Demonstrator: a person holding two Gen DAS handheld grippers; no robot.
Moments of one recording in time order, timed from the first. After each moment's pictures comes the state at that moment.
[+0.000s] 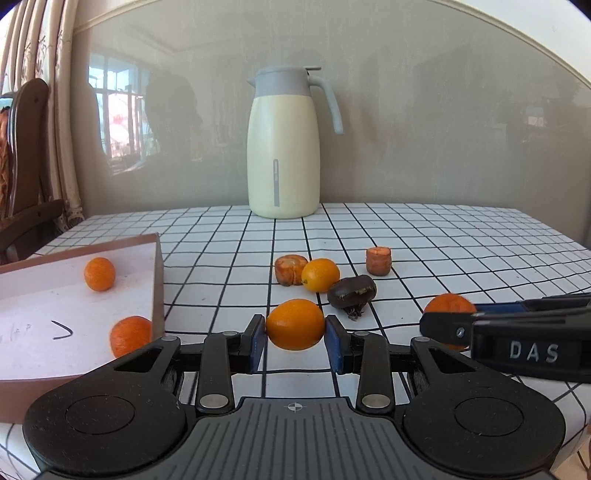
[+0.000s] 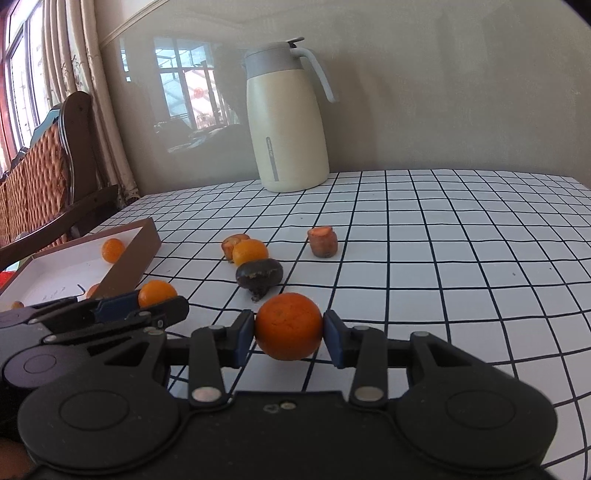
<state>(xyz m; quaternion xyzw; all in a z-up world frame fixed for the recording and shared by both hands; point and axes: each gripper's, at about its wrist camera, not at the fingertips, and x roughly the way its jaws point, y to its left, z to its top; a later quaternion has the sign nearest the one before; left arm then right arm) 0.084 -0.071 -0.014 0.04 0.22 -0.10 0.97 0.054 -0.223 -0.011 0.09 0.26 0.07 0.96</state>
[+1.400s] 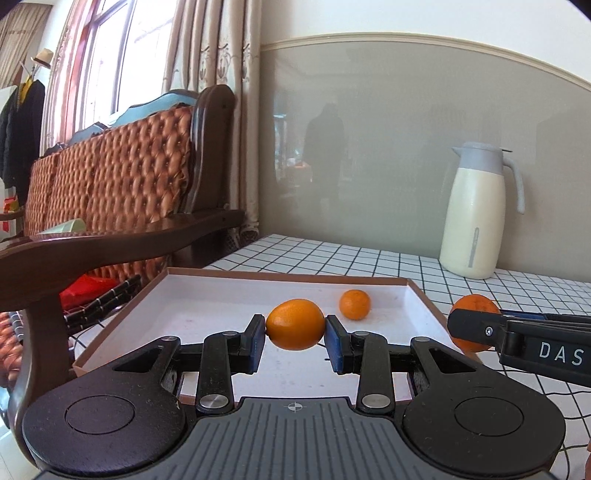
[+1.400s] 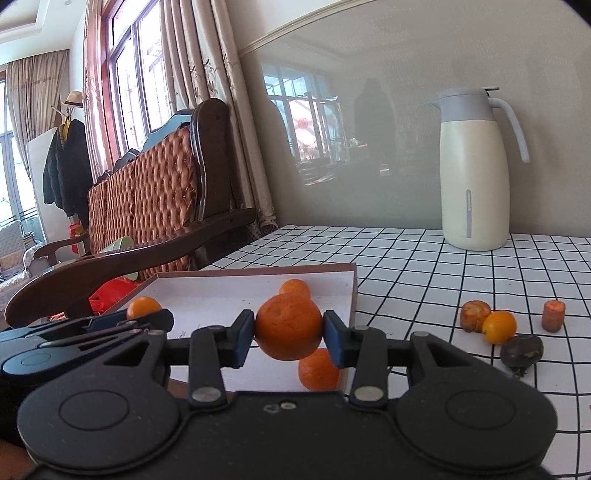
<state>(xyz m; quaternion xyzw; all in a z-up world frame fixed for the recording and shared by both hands) 0.049 0.115 0.018 -0.02 0.16 0.11 0.98 0.080 -0.058 0.026 0.07 0.18 0.23 0.95</state>
